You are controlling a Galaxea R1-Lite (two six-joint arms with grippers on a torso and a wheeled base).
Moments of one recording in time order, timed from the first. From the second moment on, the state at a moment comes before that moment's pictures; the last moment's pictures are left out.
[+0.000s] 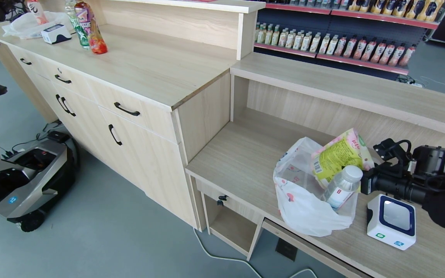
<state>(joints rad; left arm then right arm) 0.00 0.00 0.00 0.00 -0.01 0.00 -0.18 2.04 -0.69 -1.05 0.61 -0.32</state>
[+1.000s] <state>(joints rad) 0.00 0.00 0.00 0.00 -0.01 0.00 -0.16 2.05 -0.79 -1.17 0.65 -0.13</state>
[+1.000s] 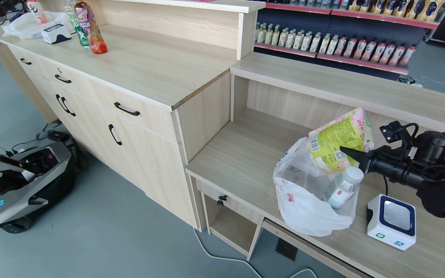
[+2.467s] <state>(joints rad) 0.00 0.00 0.00 0.00 -0.01 0.00 0.02 2.06 -1.09 -1.18 0.65 -0.07</state>
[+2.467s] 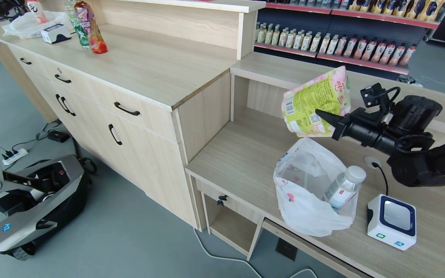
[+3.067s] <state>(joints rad) 0.00 0.00 0.00 0.00 -0.01 0.00 0.15 1.96 -0.89 -1.15 0.67 -0.16</state>
